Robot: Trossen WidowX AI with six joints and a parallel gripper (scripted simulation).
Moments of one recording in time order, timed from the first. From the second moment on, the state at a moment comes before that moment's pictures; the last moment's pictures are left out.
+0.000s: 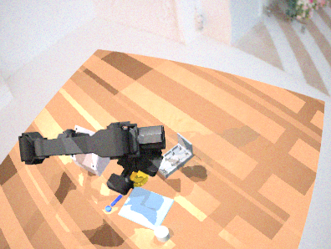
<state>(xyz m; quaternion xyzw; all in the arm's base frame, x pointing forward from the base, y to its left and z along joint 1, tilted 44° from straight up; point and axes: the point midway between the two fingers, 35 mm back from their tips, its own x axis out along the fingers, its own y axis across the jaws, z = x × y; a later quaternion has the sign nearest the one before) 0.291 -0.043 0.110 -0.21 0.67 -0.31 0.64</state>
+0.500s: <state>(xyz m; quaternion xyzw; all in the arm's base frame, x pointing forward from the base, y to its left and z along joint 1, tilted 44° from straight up) 0.295 -0.002 0.104 -0.15 0.64 -0.37 0.65</state>
